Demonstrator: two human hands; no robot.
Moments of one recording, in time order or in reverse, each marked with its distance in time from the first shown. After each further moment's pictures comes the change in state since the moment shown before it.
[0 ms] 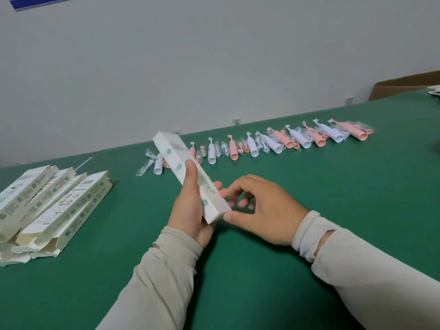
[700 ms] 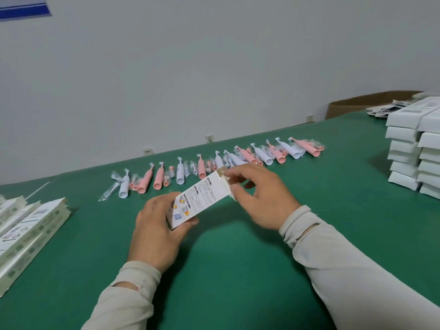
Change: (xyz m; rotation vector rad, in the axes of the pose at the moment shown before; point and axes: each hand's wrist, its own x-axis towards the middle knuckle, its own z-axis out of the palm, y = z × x) left_hand 0.002 -0.004 -0.024 1.297 0.045 0.727; right_hand 0.005 0.017 -0.066 -0.063 0.273 -0.061
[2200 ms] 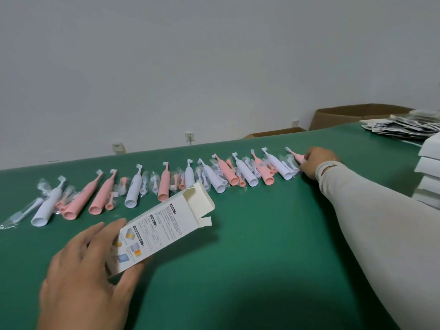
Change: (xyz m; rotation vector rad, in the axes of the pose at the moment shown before) left_hand 0.041 -0.018 0.059 0.322 0.052 -0.186; right_hand 0.154 0.271 -0.130 -0.849 -0.062 0.860
